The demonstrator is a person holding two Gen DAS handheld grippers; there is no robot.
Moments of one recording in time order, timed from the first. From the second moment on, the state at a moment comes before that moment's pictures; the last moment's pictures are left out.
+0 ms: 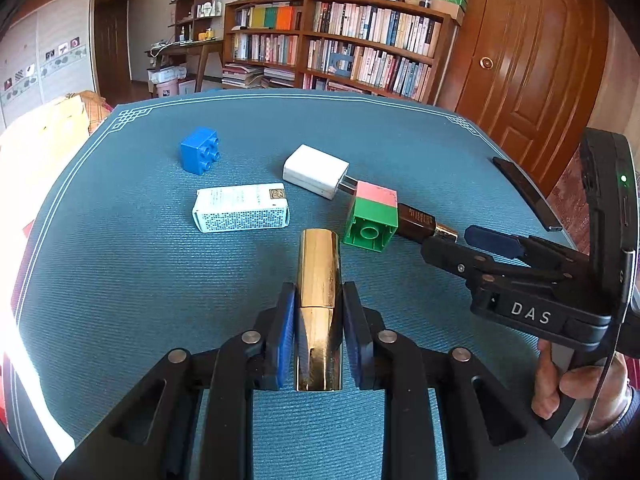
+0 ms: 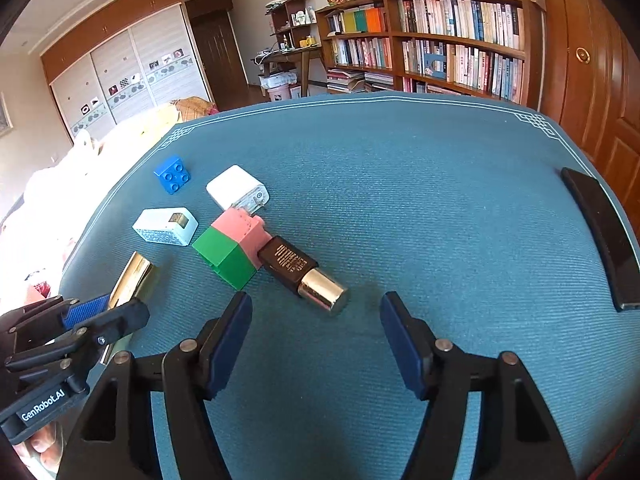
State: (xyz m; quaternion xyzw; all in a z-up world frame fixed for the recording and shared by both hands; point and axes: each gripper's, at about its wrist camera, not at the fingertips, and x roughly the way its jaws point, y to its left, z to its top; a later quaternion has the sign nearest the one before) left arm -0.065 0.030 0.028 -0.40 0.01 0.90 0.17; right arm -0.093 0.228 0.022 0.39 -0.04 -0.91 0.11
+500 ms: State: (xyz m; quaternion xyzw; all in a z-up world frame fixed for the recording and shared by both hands) left arm -0.067 0.030 0.025 -0.40 0.00 0.90 0.17; right arm -0.114 0.203 0.019 0.40 0.02 -0.91 0.10
